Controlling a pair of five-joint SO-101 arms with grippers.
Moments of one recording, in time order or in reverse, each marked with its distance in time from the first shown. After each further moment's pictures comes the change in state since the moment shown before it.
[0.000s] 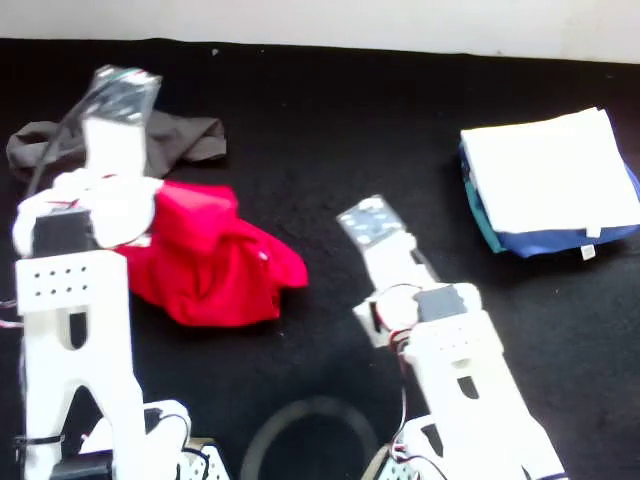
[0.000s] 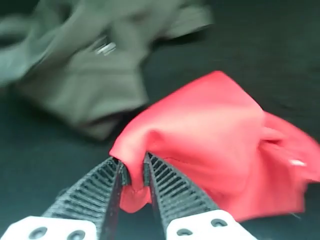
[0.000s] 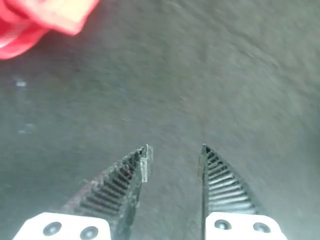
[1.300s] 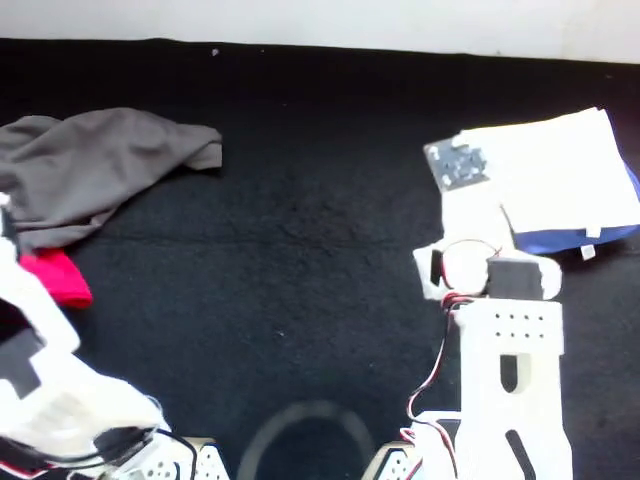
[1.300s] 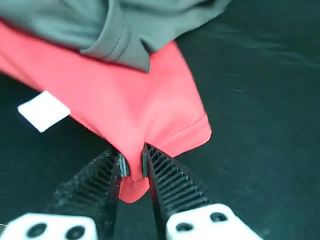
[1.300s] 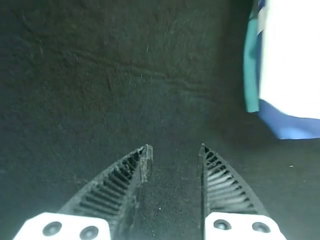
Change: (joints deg) left arm -25.1 39.1 -46.2 38.9 -5.5; right arm 18.5 0.0 -21.5 13.4 0.8
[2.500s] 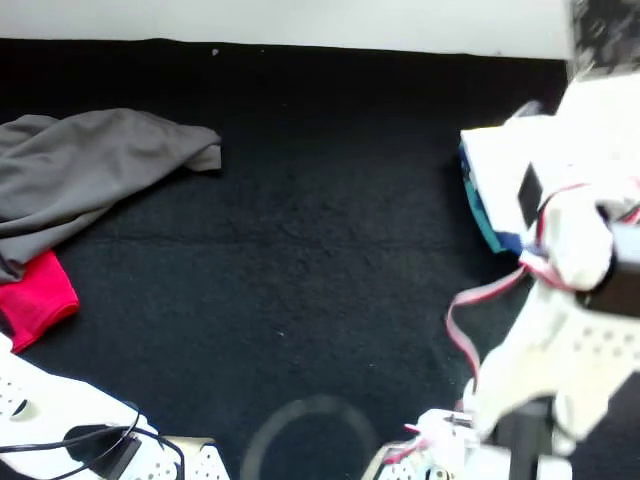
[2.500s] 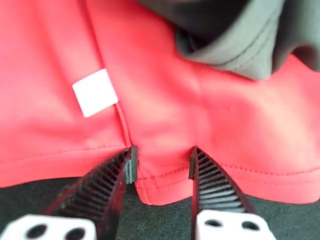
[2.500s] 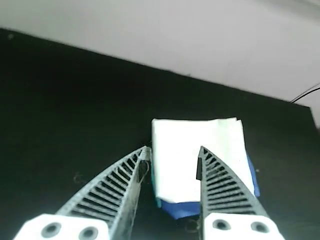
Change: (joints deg) left arm -22.9 24.6 10.9 -27.4 -4.9; right arm 5.6 24.2 -83.1 29.5 0.4
